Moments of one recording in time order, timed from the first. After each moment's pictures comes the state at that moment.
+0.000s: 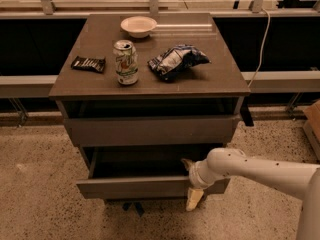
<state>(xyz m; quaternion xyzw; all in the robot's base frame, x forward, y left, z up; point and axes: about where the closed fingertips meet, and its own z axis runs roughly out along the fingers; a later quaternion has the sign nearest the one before) 0.542 -0.119 0.404 -0.71 0.66 0.10 0.22</state>
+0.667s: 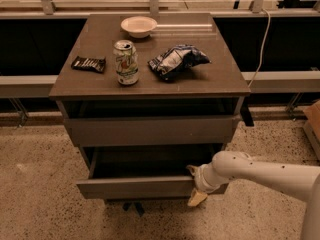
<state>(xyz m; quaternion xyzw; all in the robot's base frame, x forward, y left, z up) 0.525 -0.145 0.395 -0.69 0.69 0.10 0.20</state>
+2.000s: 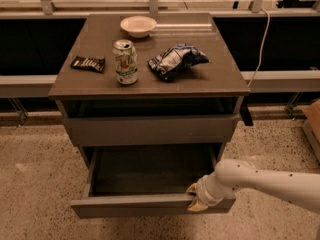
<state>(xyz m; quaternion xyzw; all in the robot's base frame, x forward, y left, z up) 0.481 -0.131 0.401 -0.68 0.69 0.14 0.18</state>
